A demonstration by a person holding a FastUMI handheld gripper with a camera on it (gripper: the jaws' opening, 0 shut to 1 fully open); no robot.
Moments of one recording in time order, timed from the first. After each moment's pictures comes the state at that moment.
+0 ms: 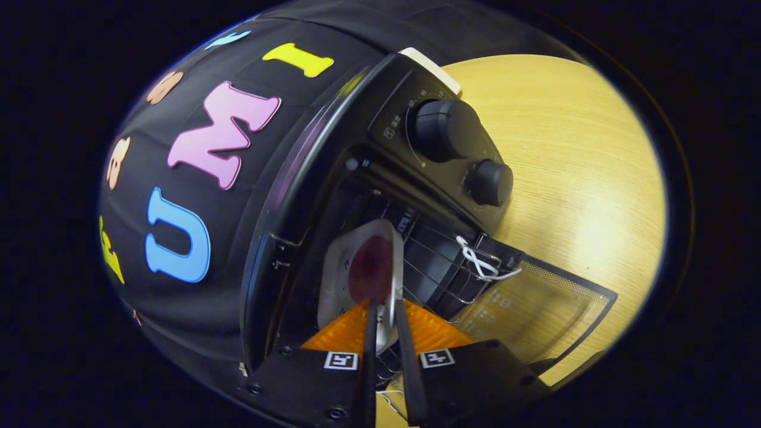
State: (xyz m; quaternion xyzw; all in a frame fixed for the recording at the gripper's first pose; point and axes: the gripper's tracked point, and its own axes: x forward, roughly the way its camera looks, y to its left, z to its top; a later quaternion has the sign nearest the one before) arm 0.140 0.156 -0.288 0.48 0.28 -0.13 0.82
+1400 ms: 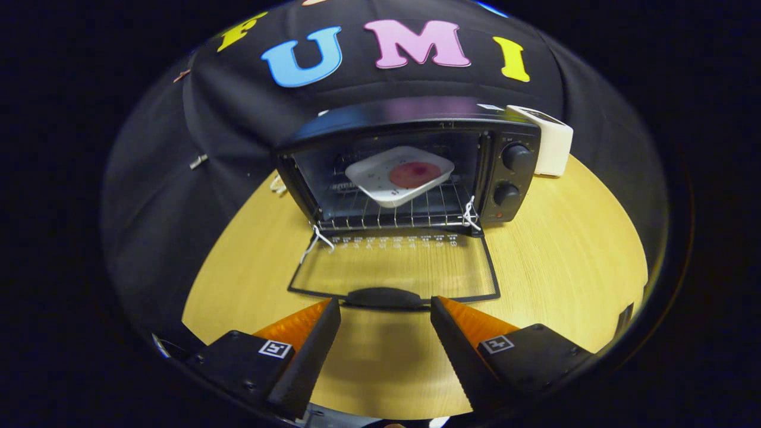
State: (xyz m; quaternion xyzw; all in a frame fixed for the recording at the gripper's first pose) arm -0.036 0.158 -0.298 0.02 0.39 0.10 0.92
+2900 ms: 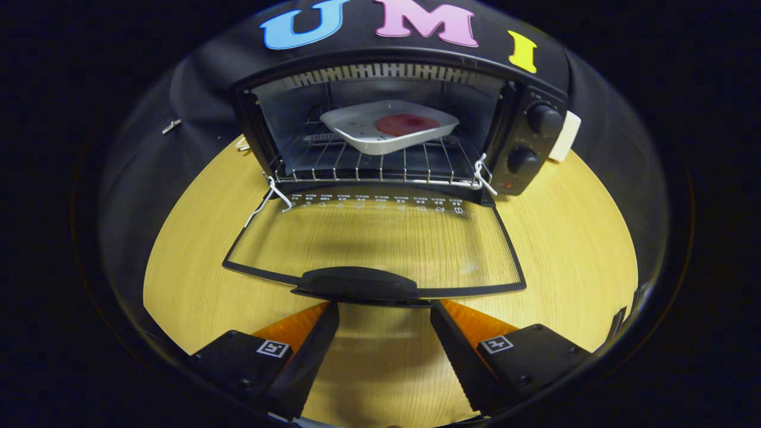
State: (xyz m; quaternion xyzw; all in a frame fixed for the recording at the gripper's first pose) arm -0.018 0.153 -0.351 -0.04 0.43 0.07 0.90
